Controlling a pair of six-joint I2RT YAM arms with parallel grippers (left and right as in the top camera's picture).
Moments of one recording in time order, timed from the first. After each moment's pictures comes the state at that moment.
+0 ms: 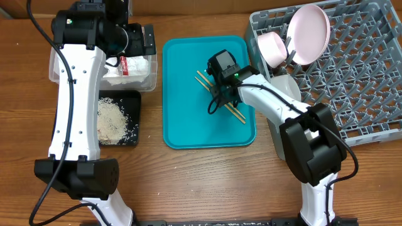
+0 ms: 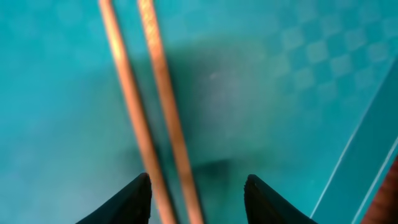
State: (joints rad) left arm -0.07 1.90 2.18 -1.34 0.11 -0.18; right arm 0.51 2.11 1.54 -0.62 0.10 -0.01
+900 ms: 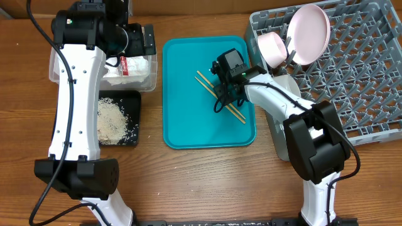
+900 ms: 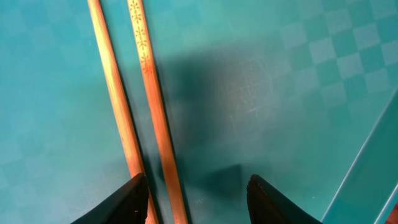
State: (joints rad) left arm -0.06 1.90 2.18 -1.34 0.11 -0.18; right arm 0.47 2.11 1.50 -0.58 0.00 -0.06
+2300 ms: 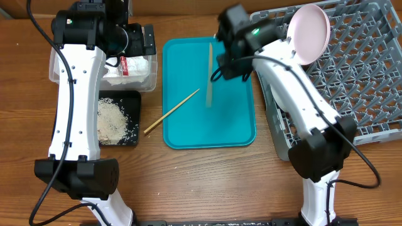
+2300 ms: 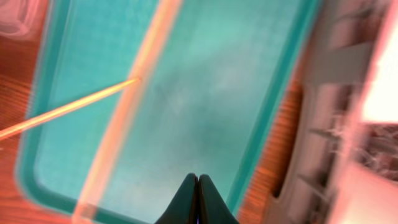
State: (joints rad) left arm -0.06 1.90 2.18 -1.34 0.11 -0.18; right arm 0.45 2.13 2.23 -1.37 0.01 0.11
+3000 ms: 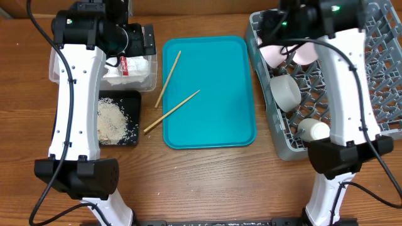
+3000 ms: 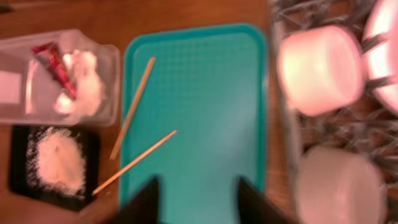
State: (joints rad) left arm -0.07 1.90 2.18 -1.34 0.11 -0.18; right arm 0.26 2.08 2.51 -1.47 -0.20 0.32
